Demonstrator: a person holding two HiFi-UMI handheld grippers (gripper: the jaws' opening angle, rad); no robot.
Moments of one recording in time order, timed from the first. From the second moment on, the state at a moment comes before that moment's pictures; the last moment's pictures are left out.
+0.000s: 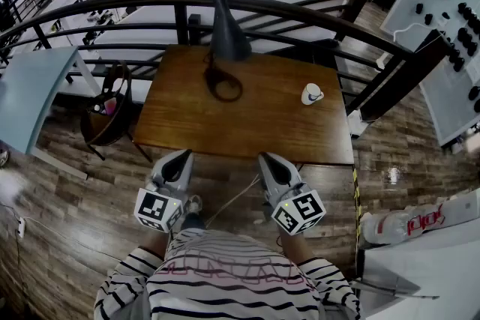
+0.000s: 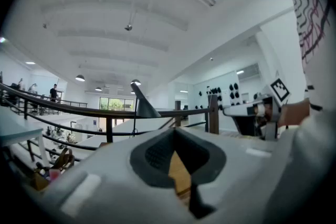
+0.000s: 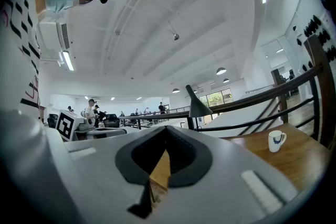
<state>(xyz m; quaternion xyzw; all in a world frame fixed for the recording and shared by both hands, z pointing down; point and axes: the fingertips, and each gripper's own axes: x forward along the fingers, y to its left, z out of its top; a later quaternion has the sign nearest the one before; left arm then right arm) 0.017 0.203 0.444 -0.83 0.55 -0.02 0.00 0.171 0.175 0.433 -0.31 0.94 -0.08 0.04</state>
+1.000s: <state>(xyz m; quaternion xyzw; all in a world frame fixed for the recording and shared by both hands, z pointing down) -0.025 0.058 0.447 -0.86 0.51 -0.03 -0.02 0.126 0.047 0.431 -0.36 0.92 -0.13 0.07</state>
